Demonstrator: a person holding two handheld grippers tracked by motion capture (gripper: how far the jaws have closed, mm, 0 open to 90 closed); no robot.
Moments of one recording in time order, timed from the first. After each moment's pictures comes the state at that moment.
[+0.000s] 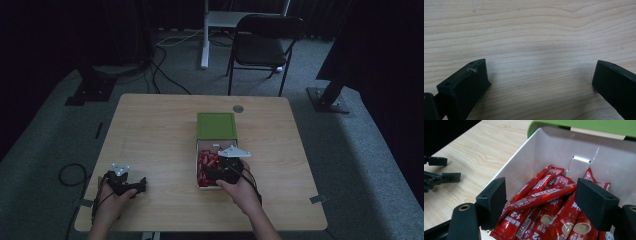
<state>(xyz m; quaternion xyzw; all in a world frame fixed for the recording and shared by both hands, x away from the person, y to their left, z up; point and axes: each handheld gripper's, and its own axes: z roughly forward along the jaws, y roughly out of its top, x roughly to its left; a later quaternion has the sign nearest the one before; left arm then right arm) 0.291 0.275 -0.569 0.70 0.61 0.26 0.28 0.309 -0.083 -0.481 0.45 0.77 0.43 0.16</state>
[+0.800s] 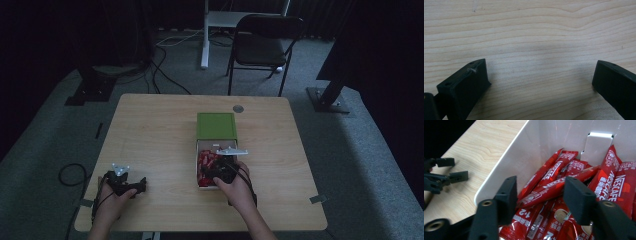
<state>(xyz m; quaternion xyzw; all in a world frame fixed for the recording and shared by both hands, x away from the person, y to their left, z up) 0.291 0.275 -0.569 0.70 0.61 0.26 0.28 0.319 -0.077 -0.496 0.49 0.75 0.43 0.08</state>
